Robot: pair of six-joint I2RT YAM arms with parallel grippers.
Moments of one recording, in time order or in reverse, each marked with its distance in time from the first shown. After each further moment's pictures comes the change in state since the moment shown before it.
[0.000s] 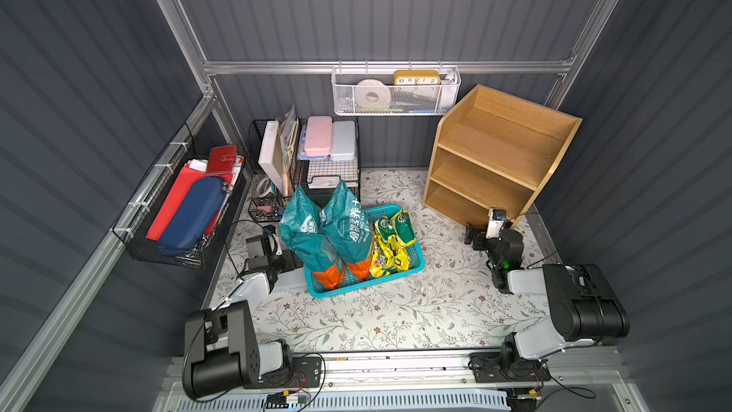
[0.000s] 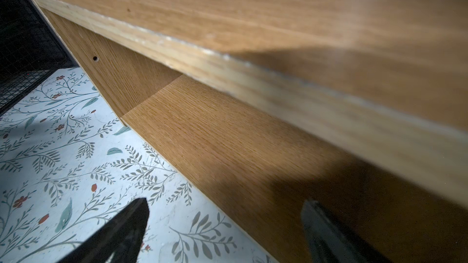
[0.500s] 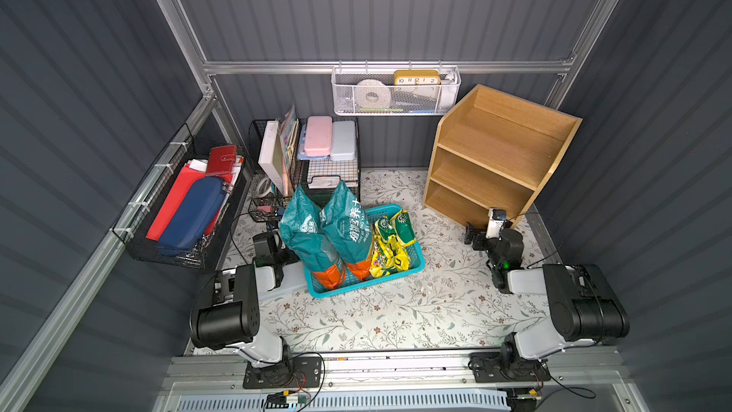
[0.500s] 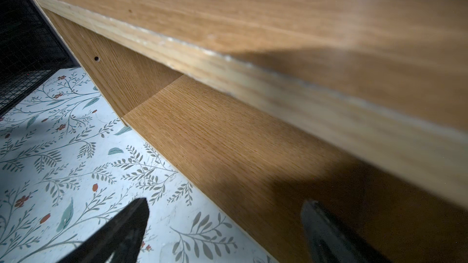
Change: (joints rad) left arm -0.036 0.225 0.015 0.350 -0.043 -0.029; right arm 0.000 0.000 0.001 0.000 -0.003 0.000
